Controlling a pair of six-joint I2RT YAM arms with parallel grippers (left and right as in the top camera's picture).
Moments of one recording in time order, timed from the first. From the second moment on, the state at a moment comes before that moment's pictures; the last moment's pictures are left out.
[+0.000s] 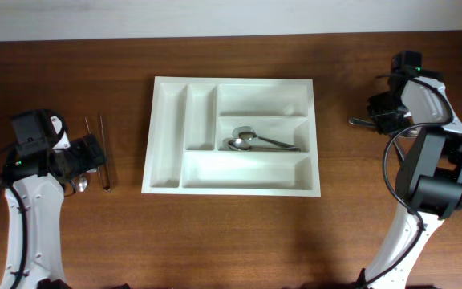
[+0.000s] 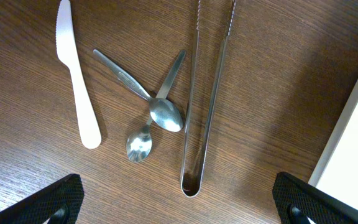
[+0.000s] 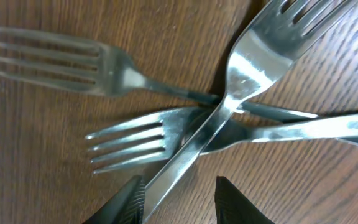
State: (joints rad) left arm 0.34 1.41 1.07 -0.74 -0.03 -0.10; right arm -0.26 2.25 1.76 -0.94 0.07 1.02
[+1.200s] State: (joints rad) left arm 0.34 1.41 1.07 -0.74 -0.03 -0.10; right arm -0.27 2.28 1.78 -1.06 0.13 0.86
